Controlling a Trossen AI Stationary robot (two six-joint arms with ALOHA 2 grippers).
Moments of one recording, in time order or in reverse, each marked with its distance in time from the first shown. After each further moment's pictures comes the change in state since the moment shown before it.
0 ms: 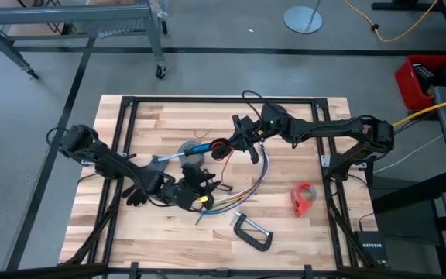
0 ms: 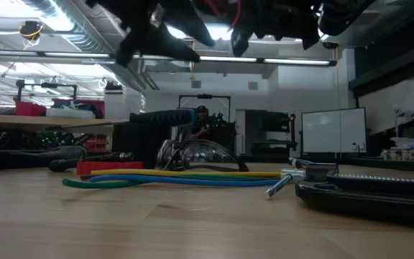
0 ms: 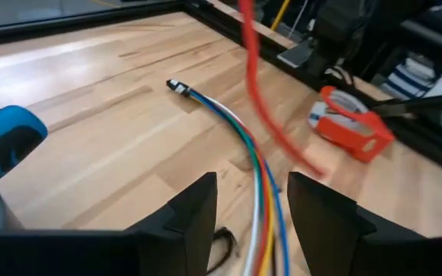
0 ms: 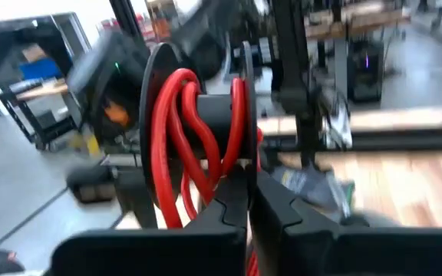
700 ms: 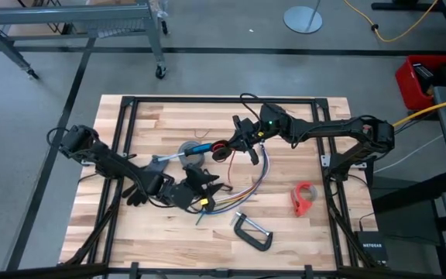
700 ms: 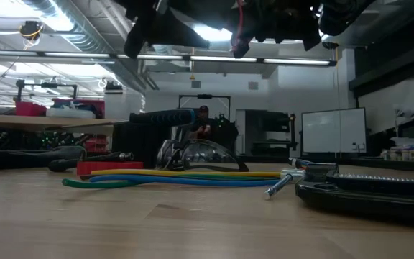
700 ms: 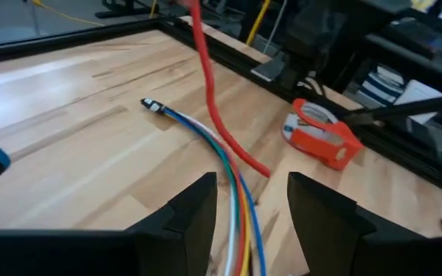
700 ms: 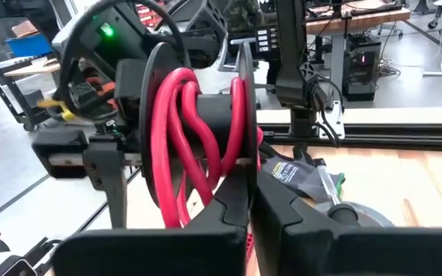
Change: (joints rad) left arm -0.008 0.006 0.000 0.118 0.017 0.104; right arm 0.001 0.000 0.001 -0.046 0.007 -0.087
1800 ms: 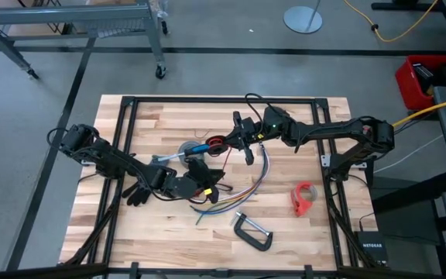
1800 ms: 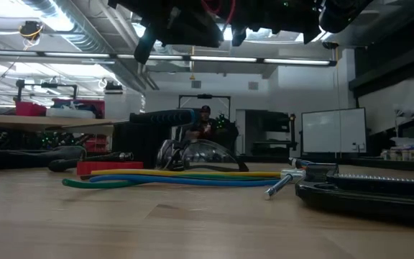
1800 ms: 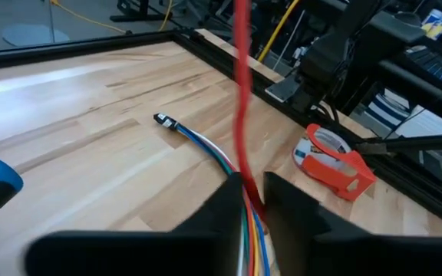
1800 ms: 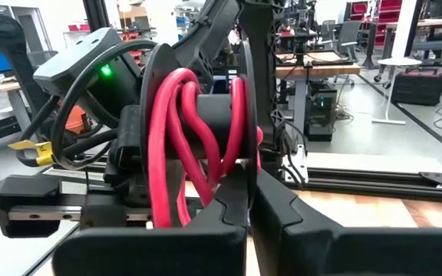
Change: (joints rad) left arm 0.074 0.000 0.000 0.045 0.017 -0.017; right arm 0.047 0.001 -0.001 0.142 0.164 -0.019
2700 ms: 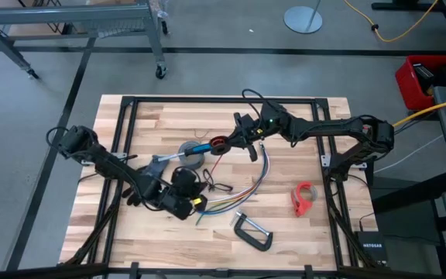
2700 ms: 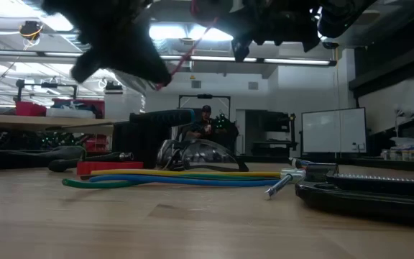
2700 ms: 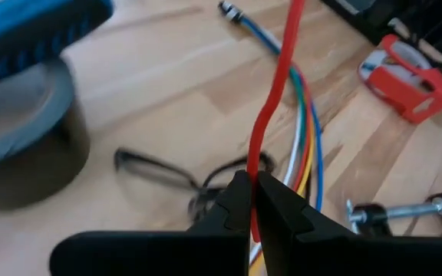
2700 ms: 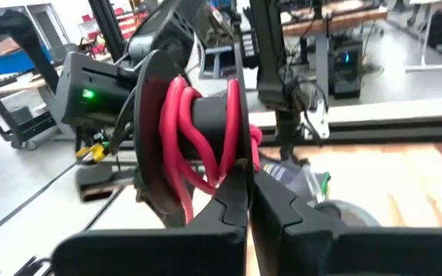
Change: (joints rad) left arm -0.144 0.000 0.002 -0.490 -0.008 -0.481; right arm -0.077 0.000 -0.002 -0.105 -0.131 0.084
